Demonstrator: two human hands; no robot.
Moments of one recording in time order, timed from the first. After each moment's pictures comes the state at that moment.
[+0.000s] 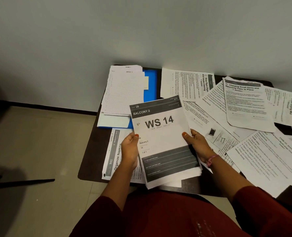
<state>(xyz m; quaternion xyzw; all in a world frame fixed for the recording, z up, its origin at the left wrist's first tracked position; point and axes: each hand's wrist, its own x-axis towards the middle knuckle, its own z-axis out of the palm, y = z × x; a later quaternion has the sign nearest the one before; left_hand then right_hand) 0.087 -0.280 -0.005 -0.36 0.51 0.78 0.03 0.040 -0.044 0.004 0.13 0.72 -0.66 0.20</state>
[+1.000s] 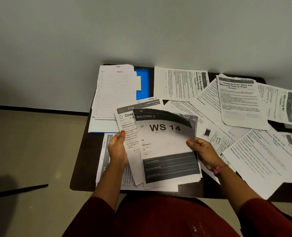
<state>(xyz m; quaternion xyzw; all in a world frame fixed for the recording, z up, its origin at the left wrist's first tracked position) 0.059 -0.302 -0.010 -0.42 0.42 0.81 0.00 0.048 -0.008 -0.003 0.17 0.65 -0.71 0.20</state>
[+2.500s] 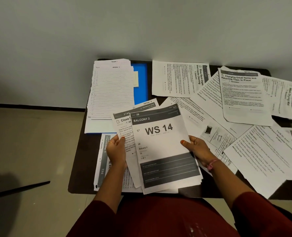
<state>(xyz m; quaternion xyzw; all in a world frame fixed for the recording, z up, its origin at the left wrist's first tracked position) 0.056 -0.293 -0.027 -0.45 0.60 0.66 -0.01 0.031 -0.020 -0.021 0.23 0.66 -0.67 0.25</state>
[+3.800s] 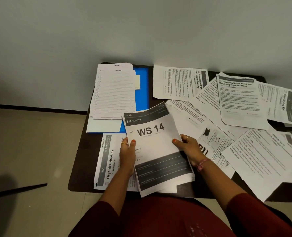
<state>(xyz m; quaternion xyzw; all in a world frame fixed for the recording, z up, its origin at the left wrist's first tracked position) 0.074 -0.270 -0.024 -0.36 0.63 0.69 0.07 0.036 -0.052 -0.011 0.20 0.69 -0.66 0.21</state>
